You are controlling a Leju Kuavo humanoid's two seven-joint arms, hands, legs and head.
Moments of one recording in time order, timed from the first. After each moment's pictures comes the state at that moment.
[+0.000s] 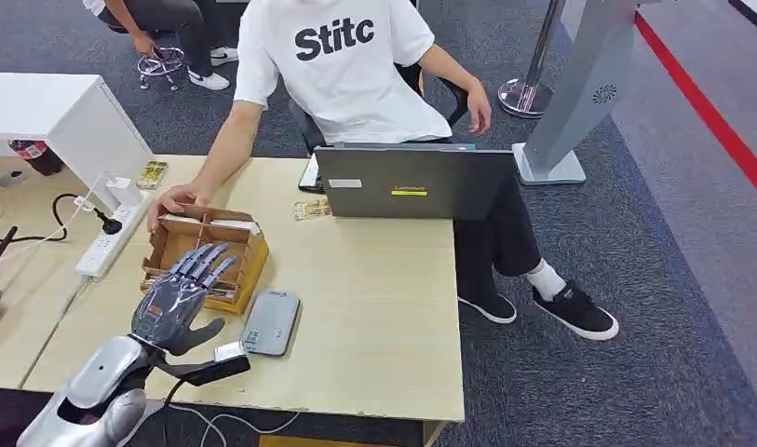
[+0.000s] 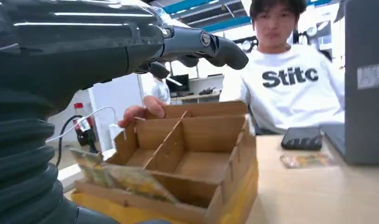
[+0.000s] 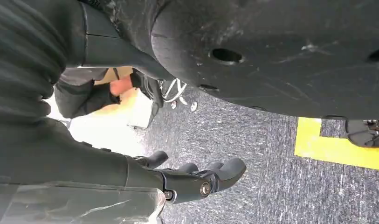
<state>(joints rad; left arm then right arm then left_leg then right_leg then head) -0.03 0.44 -0.18 -1.44 -1.06 0.18 -0.20 -0.05 0.05 1.39 -0.11 -1.39 -0.16 0.01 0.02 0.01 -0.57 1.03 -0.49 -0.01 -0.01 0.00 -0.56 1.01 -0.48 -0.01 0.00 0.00</state>
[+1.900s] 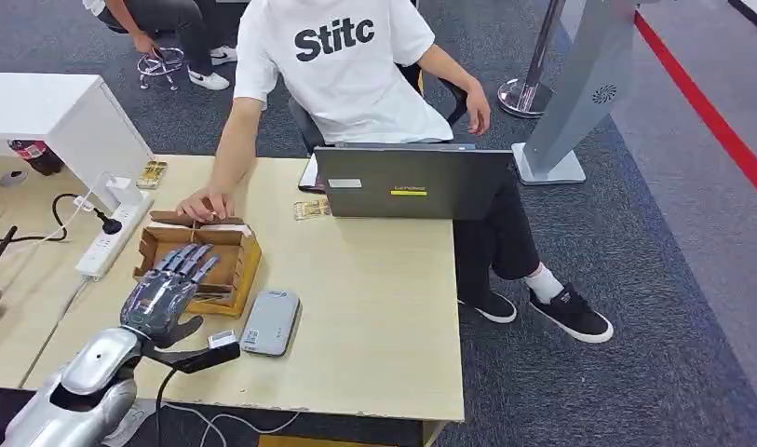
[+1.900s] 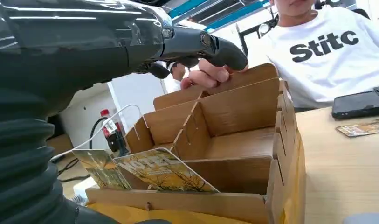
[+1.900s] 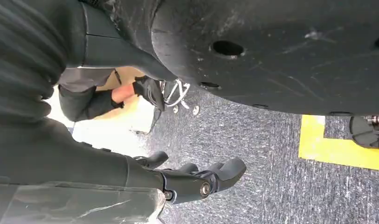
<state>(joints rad) -0.10 0.48 -0.19 -1.32 -1.15 0.17 -0.14 -0.05 0.05 1.39 -0.11 -1.42 -0.16 0.02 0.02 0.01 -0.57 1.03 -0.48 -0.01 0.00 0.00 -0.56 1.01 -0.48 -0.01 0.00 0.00</state>
